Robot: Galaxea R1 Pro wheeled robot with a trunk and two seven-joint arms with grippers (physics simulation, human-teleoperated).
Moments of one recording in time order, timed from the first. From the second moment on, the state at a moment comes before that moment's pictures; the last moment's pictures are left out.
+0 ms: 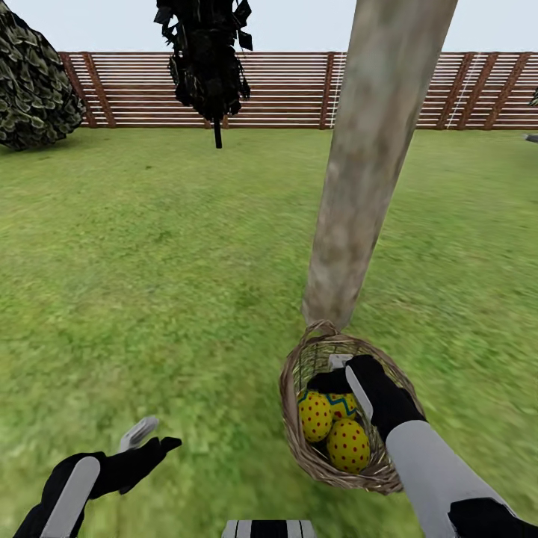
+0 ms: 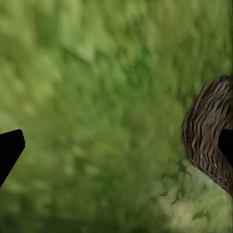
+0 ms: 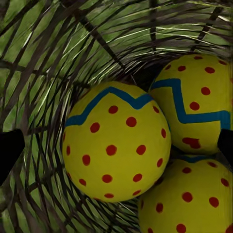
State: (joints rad) left arm -0.21 0.11 0.19 -1.29 0.84 0.94 0.20; right arm -0.79 0.03 0.09 -0.73 -0.07 0.86 0.14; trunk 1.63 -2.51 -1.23
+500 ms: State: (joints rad) left arm -0.22 0.10 0.19 -1.29 0.84 0.94 0.20; right arm -0.83 0.04 0.09 -0.73 -0.08 0.86 0.14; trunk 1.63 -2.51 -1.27
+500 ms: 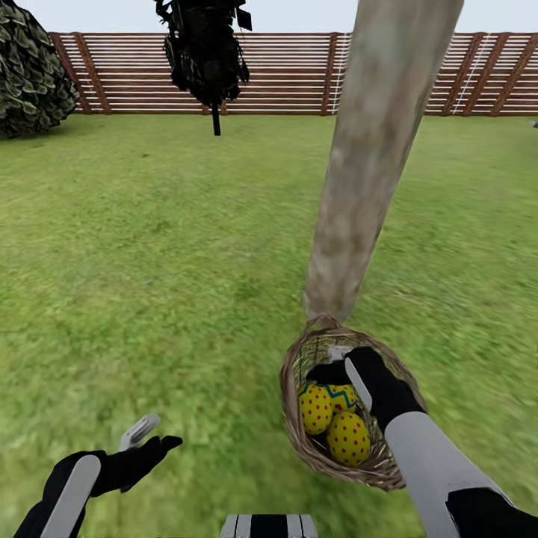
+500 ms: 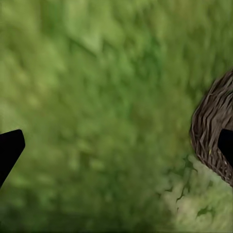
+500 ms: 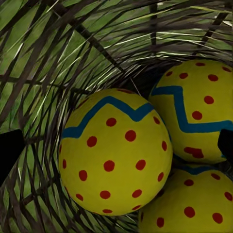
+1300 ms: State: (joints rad) left arm -0.30 0.12 0.18 -1.29 0.85 0.96 0.27; right arm -0.85 0.08 0.08 -0.72 -0.07 0.86 0.14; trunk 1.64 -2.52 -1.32
